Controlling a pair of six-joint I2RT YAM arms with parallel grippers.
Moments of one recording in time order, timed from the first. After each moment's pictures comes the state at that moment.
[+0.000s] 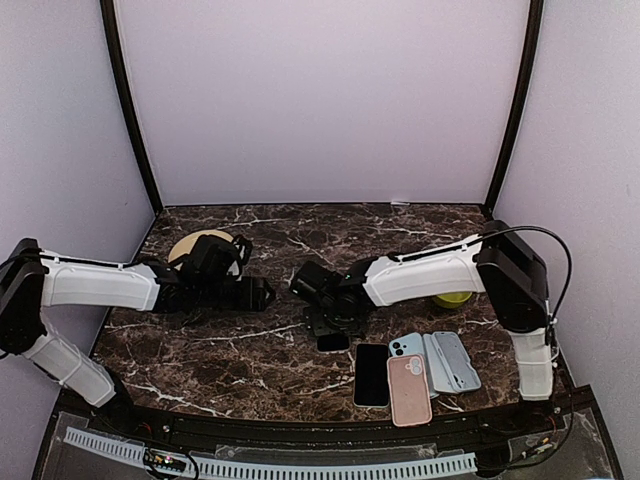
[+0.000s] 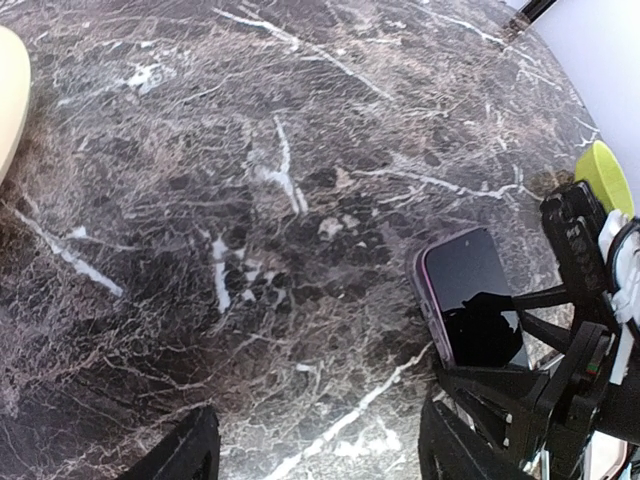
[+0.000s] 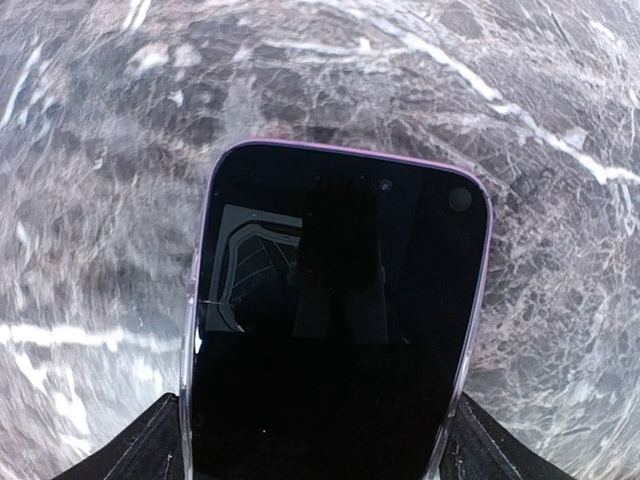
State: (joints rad) left arm -0.73 1.45 0.76 -0.07 -0.06 -0.55; right arm 1.10 2.12 1.51 -0.63 0.33 0.80
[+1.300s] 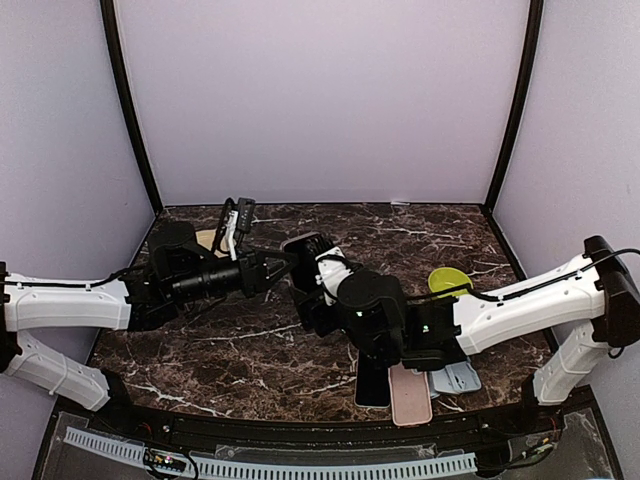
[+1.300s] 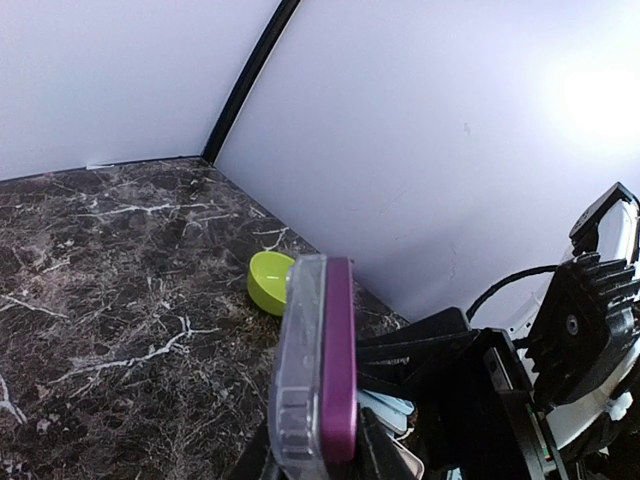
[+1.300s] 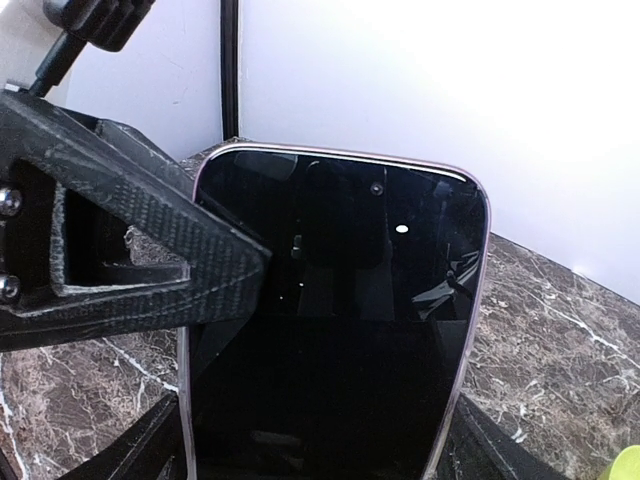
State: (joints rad) left arm -0.85 1.23 0.67 0.49 0.28 -0.51; right arm 1.37 1.60 1.01 0.28 0.76 0.14
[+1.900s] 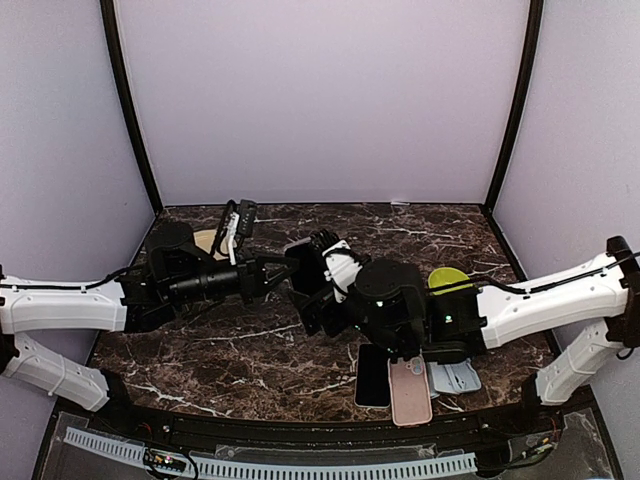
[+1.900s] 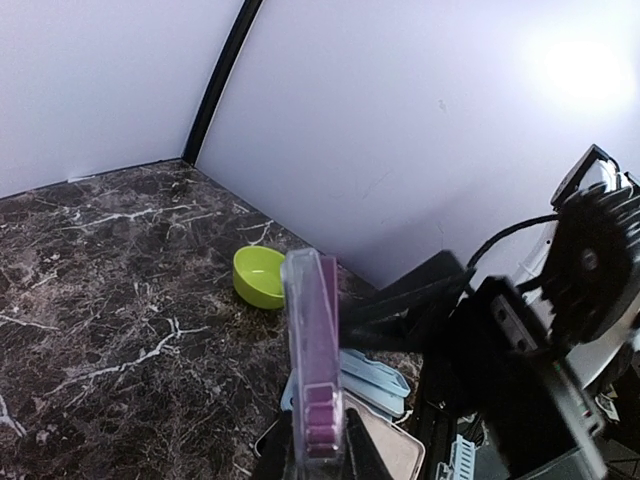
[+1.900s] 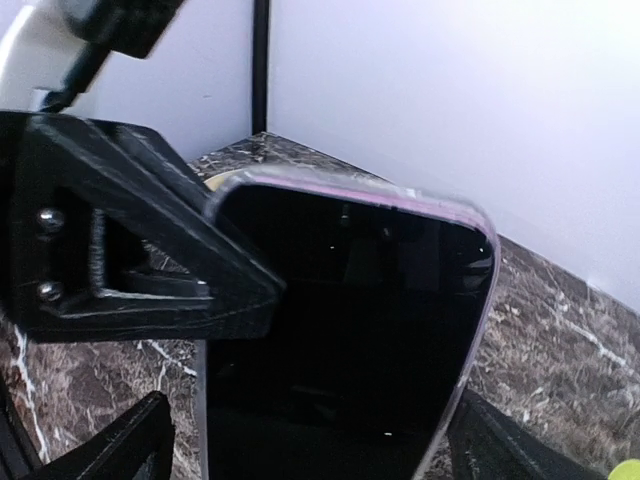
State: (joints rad) left arm -0.87 1.21 0.67 0.48 0.29 -0.45; right arm 1.37 1.53 1.01 0.20 0.68 0.12
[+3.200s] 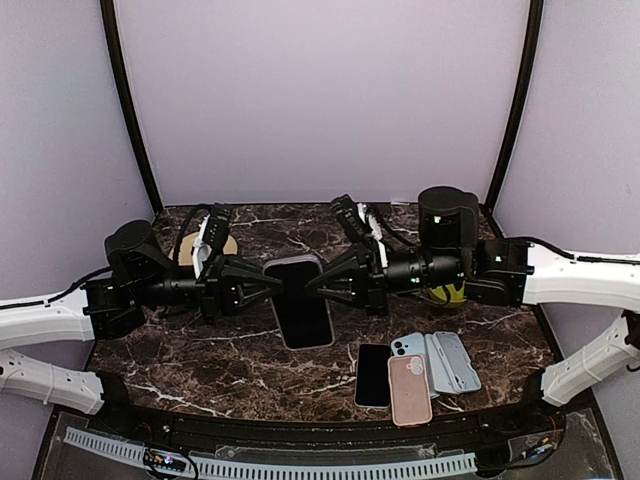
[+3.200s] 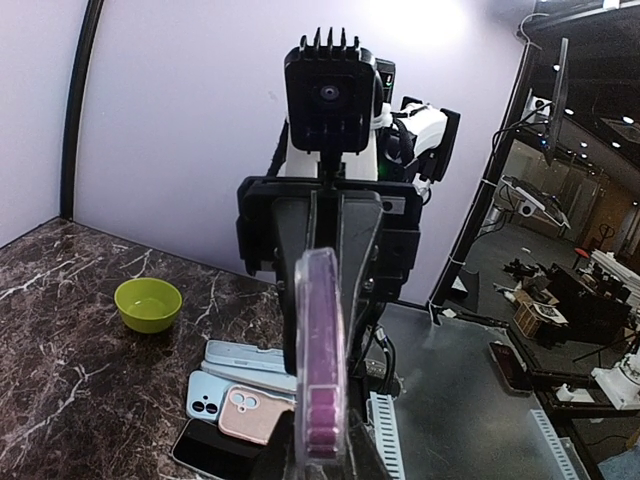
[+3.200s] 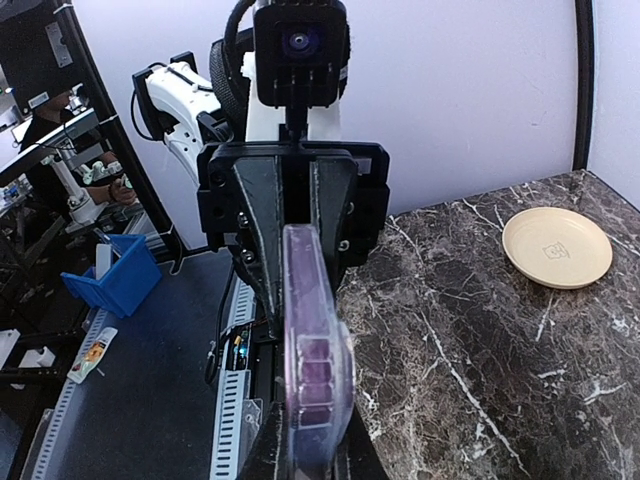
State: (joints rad) left arm -0.92 0.99 0.66 0.37 0.59 -0.32; right arm 1.10 1.30 1.05 0.04 -0.48 0.14
